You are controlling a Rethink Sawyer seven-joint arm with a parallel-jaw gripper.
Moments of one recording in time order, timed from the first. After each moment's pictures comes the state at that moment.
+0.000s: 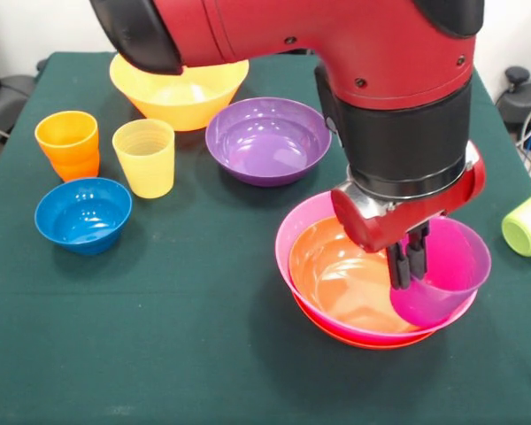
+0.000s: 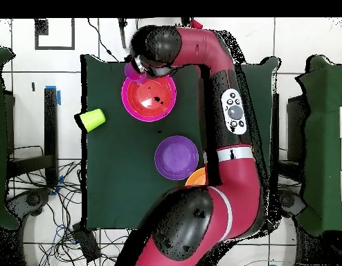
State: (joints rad) arm -0.42 -0.26 0.76 0.76 -0.51 1.17 1.32
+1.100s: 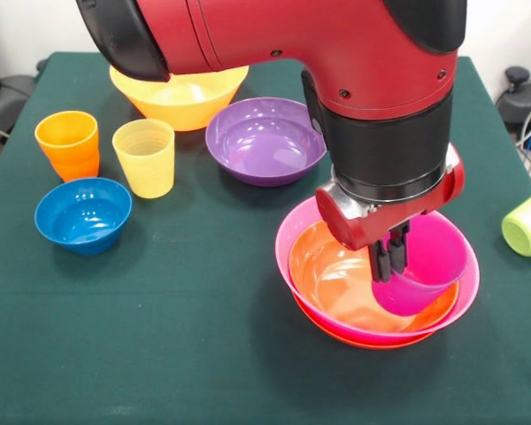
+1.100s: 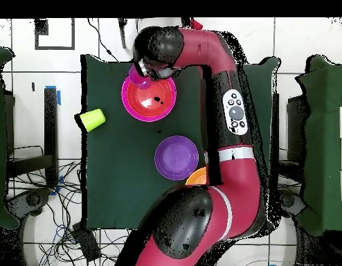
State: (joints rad) arm -0.42 -0.25 0.74 0.75 -0.53 1.23 1.32
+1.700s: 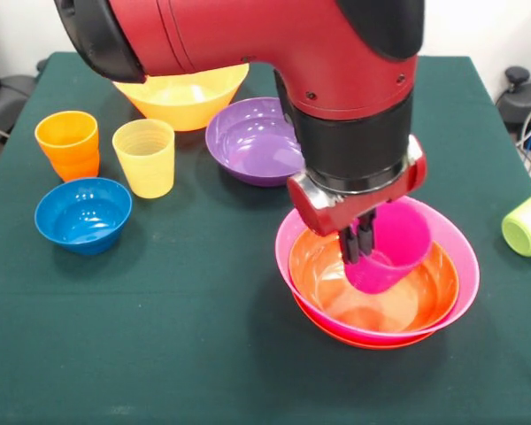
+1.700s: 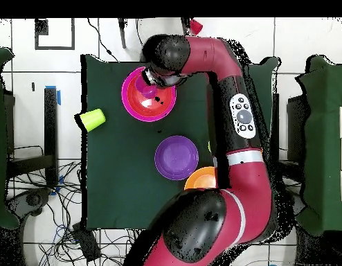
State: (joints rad) arm -0.47 -0.28 0.73 0.86 -0.54 1.22 1.32
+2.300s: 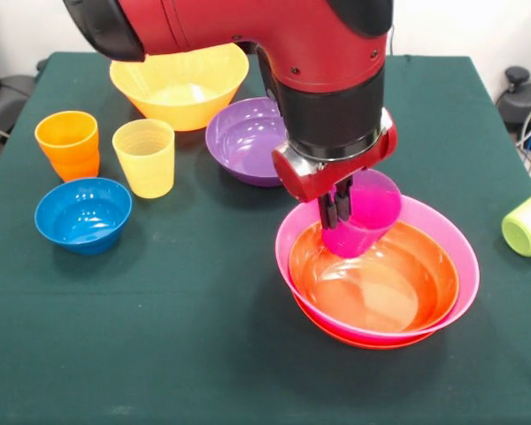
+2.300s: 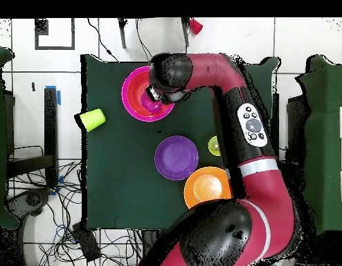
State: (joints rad) arm -0.53 -0.35 0.73 1.08 -0.57 1.14 1.32
